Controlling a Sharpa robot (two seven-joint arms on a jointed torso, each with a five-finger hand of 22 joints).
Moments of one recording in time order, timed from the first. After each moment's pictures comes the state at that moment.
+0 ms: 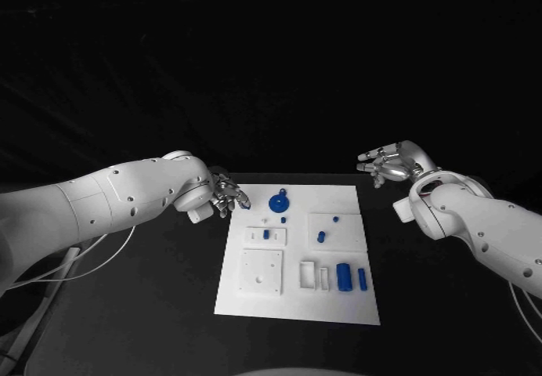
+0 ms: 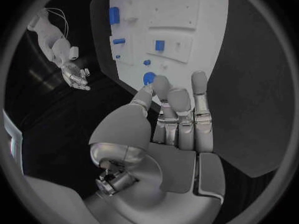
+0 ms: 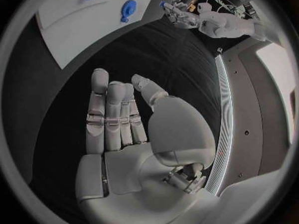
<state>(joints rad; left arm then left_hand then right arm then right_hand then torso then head) 1.34 -0.64 -0.18 1.14 -0.73 -0.01 -0.48 1.09 0.14 0.11 -0.26 0.57 1.19 0.06 0.07 0.43 1.48 -0.07 0.67 0.43 1.41 -0.13 1.14 0.45 0.01 1.32 -0.13 0.23 1.31 0.97 -0.72 0.36 1.24 -1.03 -0.41 -0.04 1.23 -0.07 0.31 -0.21 0.37 1.10 0.10 0.07 0.08 1.14 -0.01 0.84 0.75 1.35 -0.07 0.81 0.91 0.09 1.46 -0.09 0.12 1.31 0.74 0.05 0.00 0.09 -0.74</state>
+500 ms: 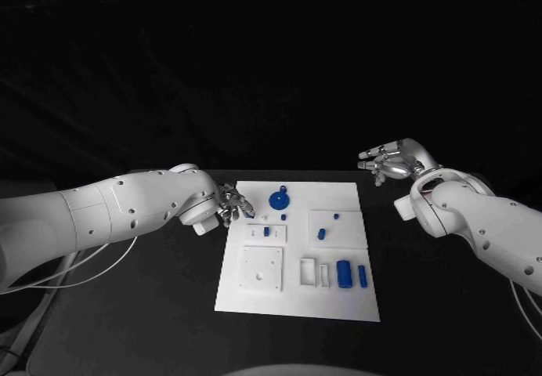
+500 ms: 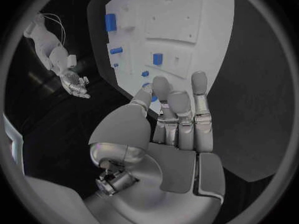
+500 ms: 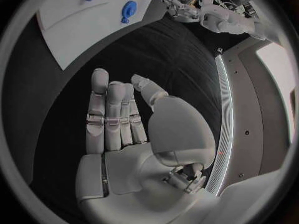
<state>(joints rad) 1.33 -0.65 -0.24 1.23 -0.73 -0.11 -0.49 1.09 0.13 0.12 -0.26 0.58 1.19 0.06 0.07 0.46 1.48 -0.07 0.70 0.43 1.41 -0.13 1.16 0.47 0.01 1.32 -0.13 0.26 1.31 0.97 -0.72 0.36 1.24 -1.03 -0.40 -0.04 1.23 -0.07 0.32 -0.21 0.38 1.10 0.10 0.07 0.08 1.14 -0.01 0.84 0.75 1.35 -0.07 0.81 0.91 0.09 1.46 -0.09 0.12 1.31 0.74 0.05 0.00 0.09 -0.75</state>
